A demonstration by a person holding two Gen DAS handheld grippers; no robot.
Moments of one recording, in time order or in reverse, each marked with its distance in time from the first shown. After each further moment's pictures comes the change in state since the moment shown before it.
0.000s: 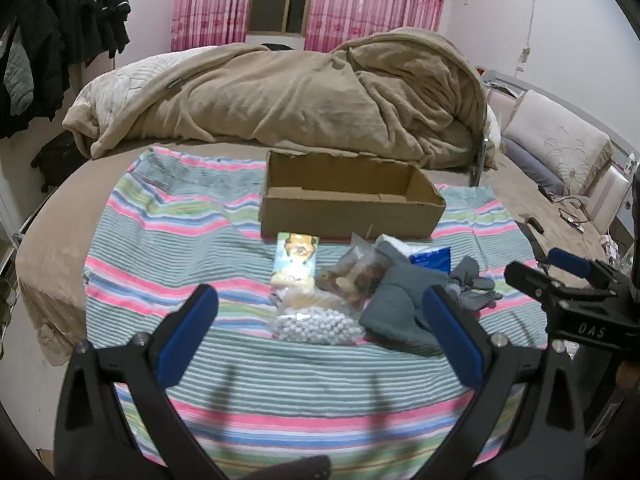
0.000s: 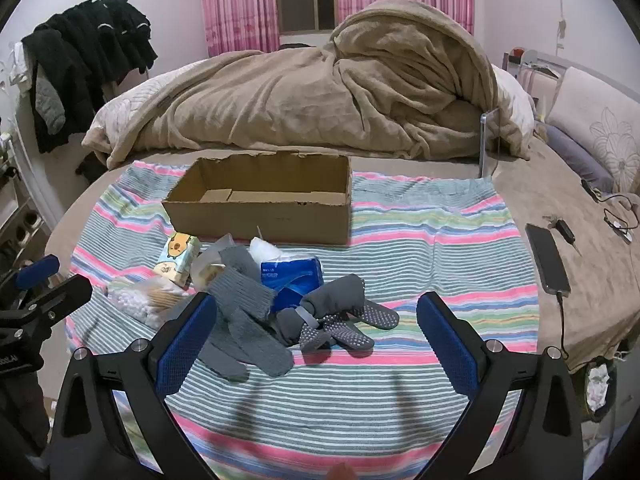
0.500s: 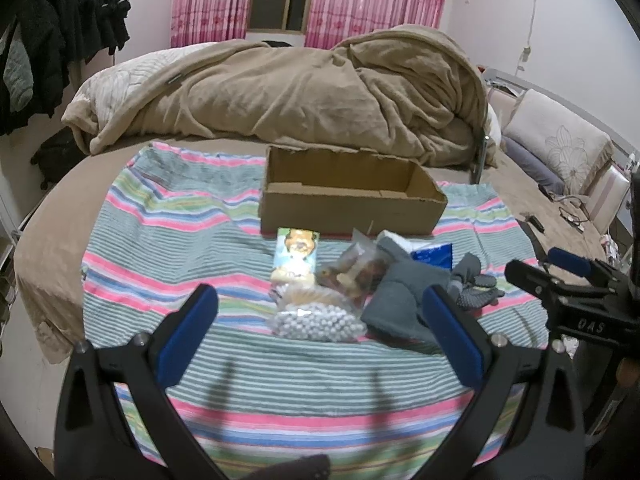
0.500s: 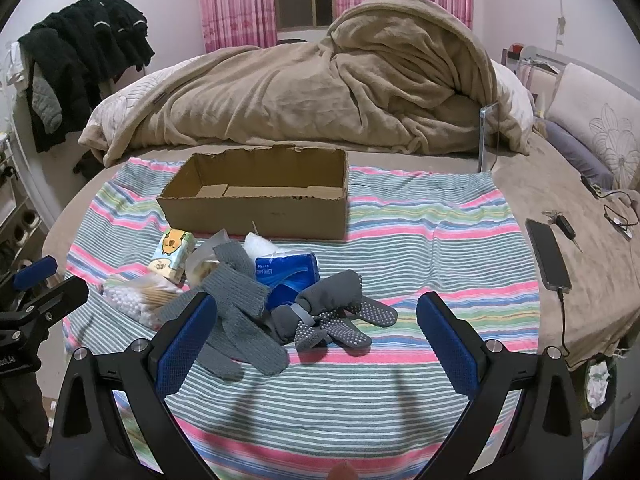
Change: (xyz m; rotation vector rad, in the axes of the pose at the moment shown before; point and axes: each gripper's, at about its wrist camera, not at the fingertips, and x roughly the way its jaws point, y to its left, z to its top) left arm 0.003 0.002 -0.002 -0.007 0.006 -0.003; right arm 0.005 -0.004 -0.002 0.005 0.009 -0.003
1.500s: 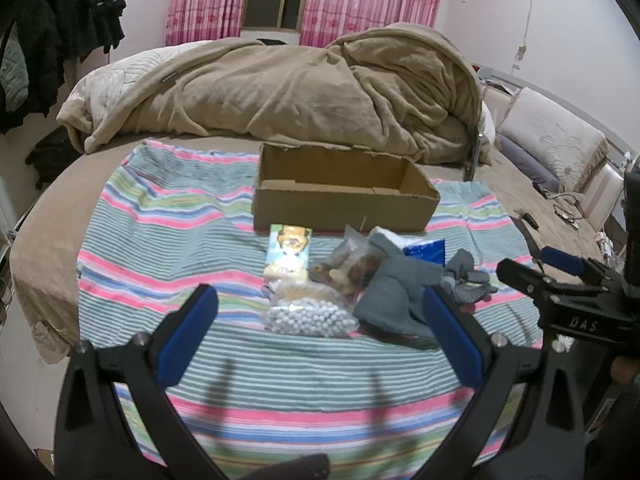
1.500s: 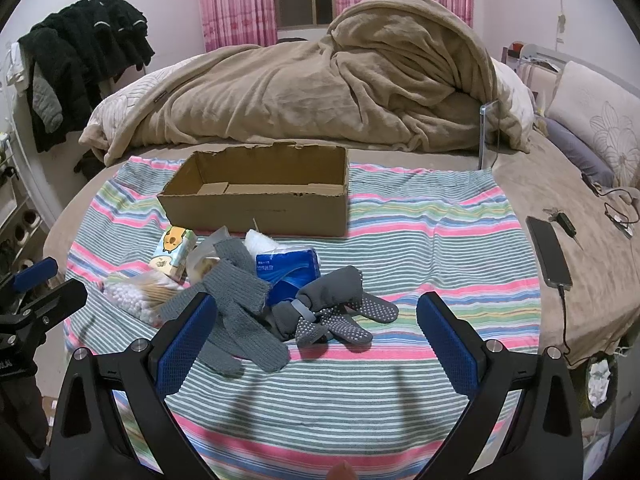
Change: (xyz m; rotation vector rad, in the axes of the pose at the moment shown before) left arm -0.001 -0.003 -0.004 0.006 0.010 -0.021; right arm -0.001 0.001 -0.003 0.000 0.007 0.003
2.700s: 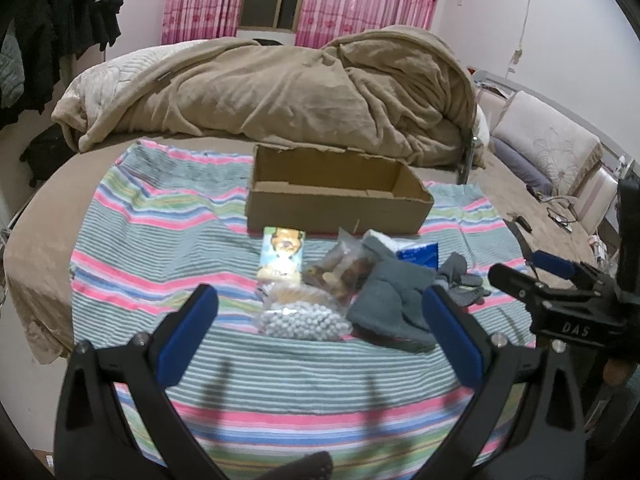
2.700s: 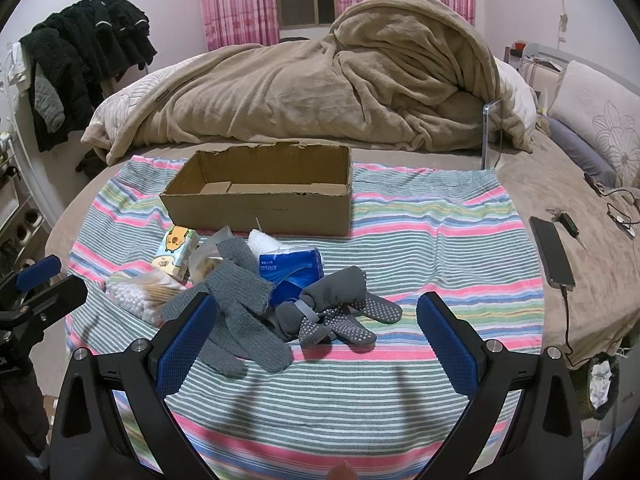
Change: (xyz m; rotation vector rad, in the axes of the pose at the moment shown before) left arm 0.001 0.000 0.004 -0.001 0.004 -0.038; right arm 0.001 0.001 0.000 0.002 0.006 0.003
